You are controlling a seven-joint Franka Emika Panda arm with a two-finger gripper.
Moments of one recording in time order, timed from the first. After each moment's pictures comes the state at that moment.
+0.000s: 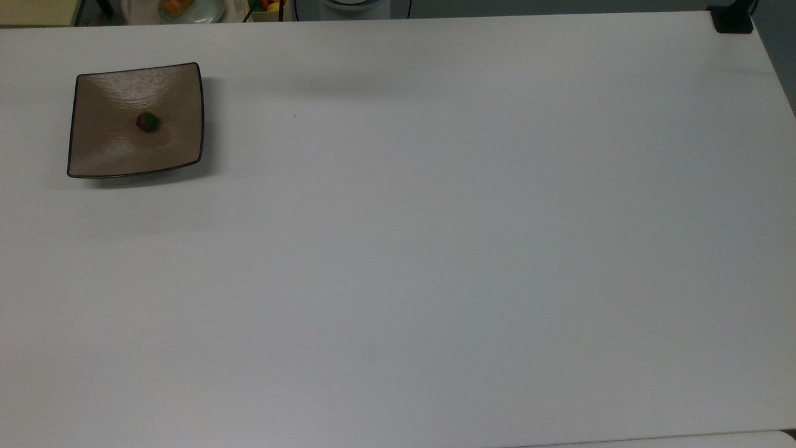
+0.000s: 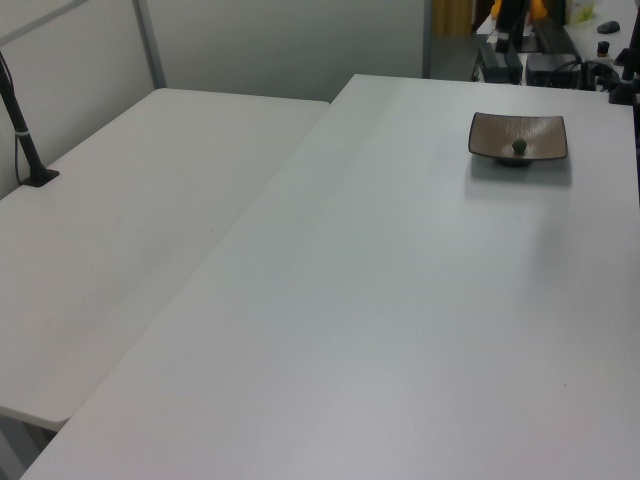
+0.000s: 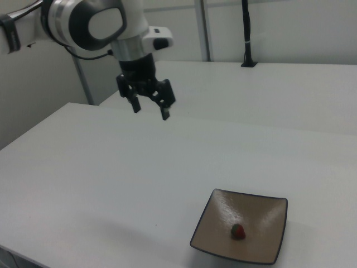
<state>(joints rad) -0.03 -0.08 -0.09 -1.69 0.03 1.70 -0.15</state>
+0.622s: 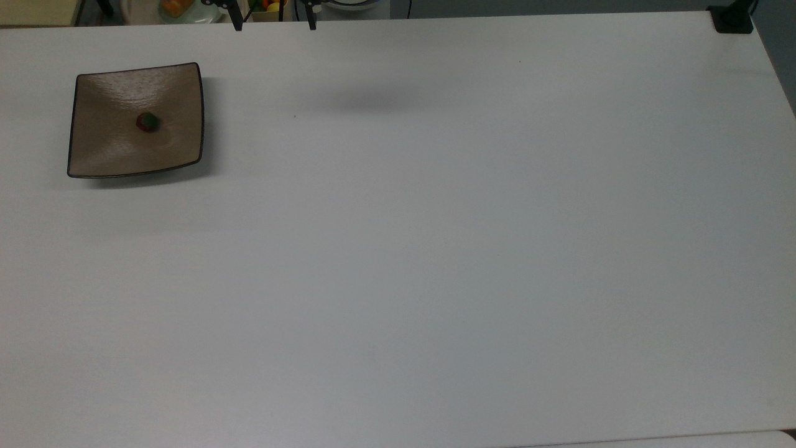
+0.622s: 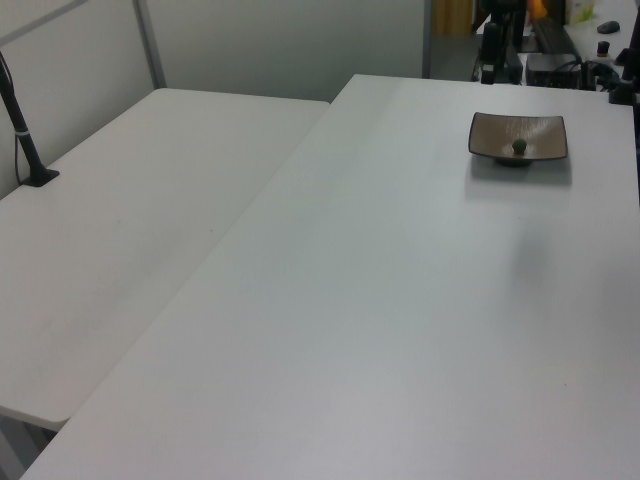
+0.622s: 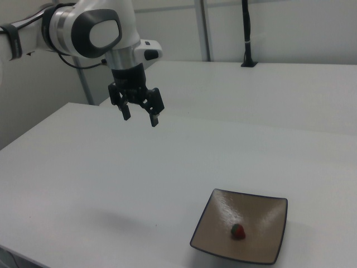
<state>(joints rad) 0.01 -0.03 -0.04 -1.71 0.03 1.70 -0.11</state>
